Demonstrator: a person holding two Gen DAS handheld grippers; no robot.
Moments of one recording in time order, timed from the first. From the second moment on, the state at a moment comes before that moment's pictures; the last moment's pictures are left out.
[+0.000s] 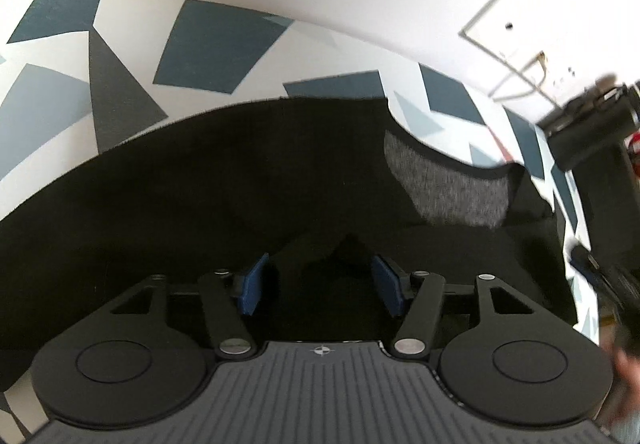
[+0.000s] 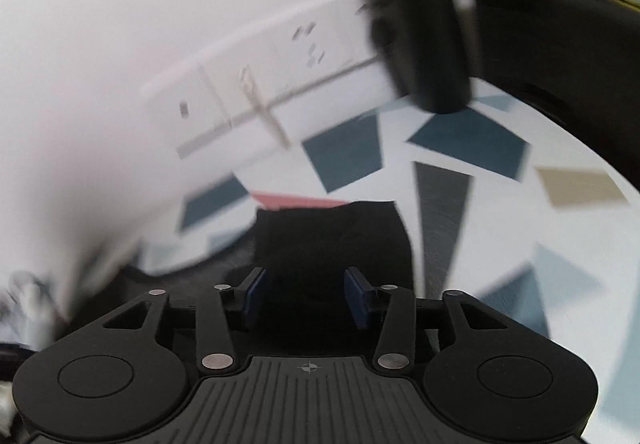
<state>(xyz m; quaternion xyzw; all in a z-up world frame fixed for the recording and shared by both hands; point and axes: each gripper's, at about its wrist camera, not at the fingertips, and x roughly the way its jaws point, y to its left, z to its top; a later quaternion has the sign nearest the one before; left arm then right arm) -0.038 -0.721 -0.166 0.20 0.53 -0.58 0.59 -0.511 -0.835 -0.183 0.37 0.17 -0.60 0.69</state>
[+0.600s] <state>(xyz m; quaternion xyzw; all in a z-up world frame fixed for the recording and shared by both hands) -0.047 -0.753 -0.141 0.22 0.41 -0.63 0.62 -0.544 -0.881 -0.183 0.33 0.12 -0.68 0.65</state>
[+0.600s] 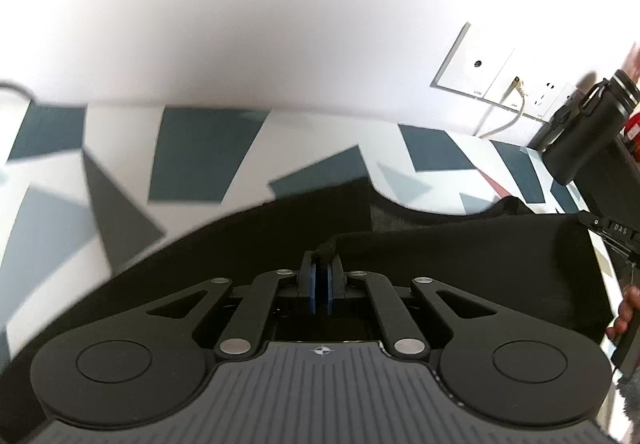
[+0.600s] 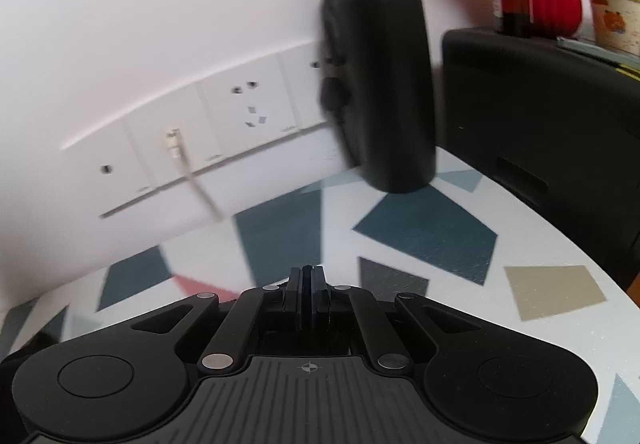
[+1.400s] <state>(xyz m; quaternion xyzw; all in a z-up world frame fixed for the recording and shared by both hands) -0.083 -0.706 -0.151 0.26 0.40 -0.63 0.61 -0.513 -0.773 -0.186 0.30 0.17 -0.64 0.69</state>
